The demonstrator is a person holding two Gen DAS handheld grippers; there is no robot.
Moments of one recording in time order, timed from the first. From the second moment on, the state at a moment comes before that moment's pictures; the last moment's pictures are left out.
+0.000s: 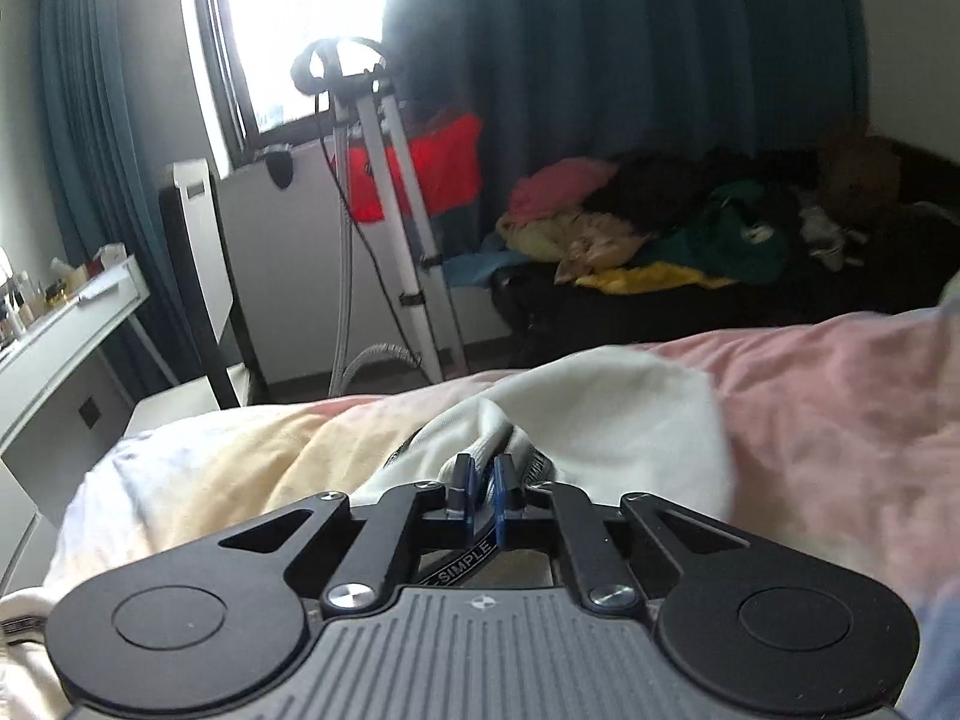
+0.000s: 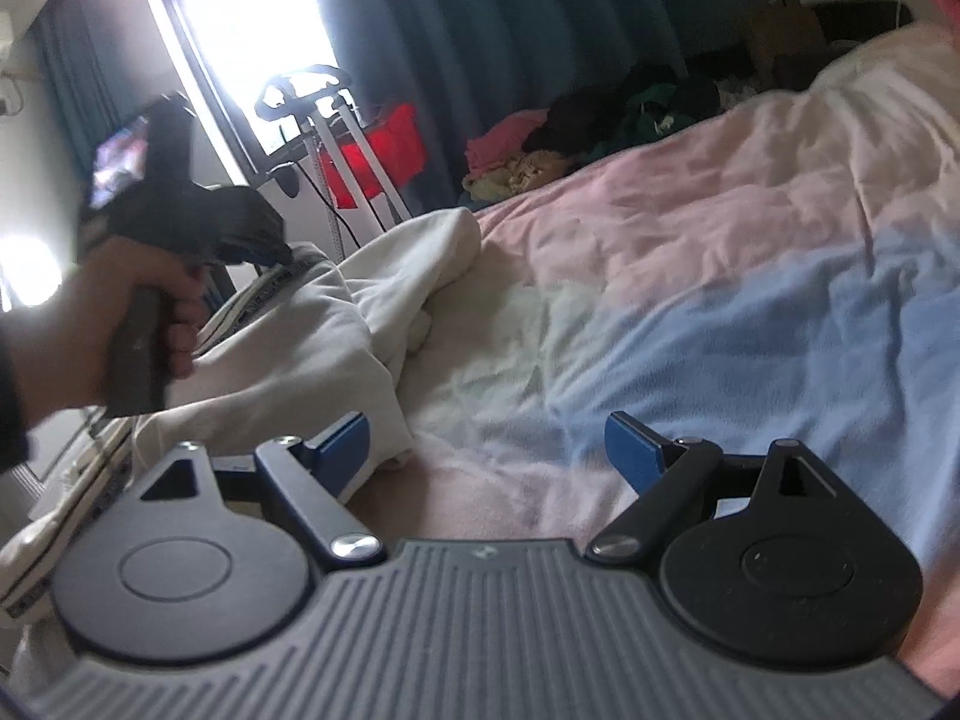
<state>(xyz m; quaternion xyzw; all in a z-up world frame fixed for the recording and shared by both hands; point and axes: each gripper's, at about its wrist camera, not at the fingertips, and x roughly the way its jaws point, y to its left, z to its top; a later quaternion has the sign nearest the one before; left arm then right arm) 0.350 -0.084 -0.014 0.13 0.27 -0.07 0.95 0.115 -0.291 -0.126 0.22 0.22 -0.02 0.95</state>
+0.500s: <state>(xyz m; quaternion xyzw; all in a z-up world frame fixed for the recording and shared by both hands) 0.044 -0.013 -0.029 0.01 0.27 -0.14 0.95 0.069 -0.293 -0.095 0.19 0.17 -0.03 0.97</state>
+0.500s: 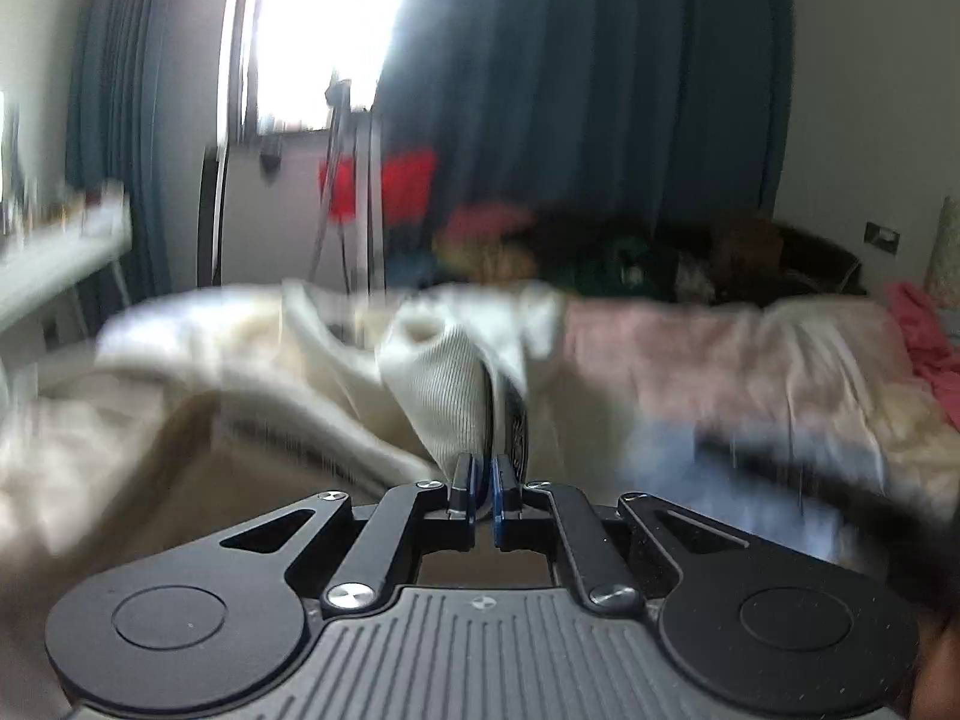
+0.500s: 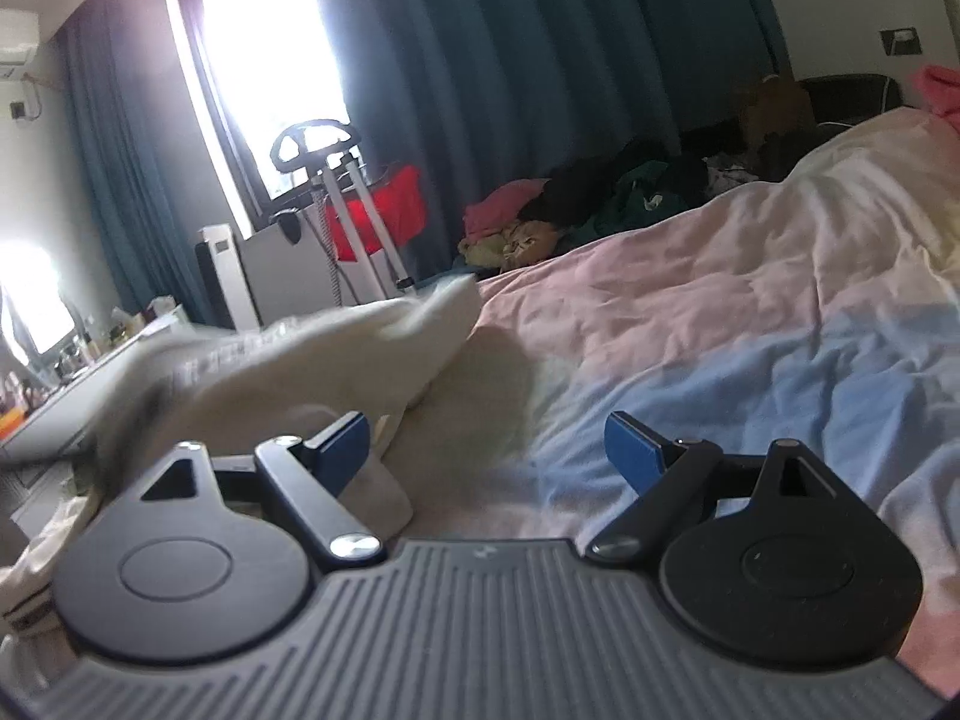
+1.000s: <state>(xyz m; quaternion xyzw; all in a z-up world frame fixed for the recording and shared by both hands) 0.027 0.028 -0.060 -0.07 0.28 -0.13 0.95 0.052 -0.267 -0.092 0.19 0.22 0.03 0.96</state>
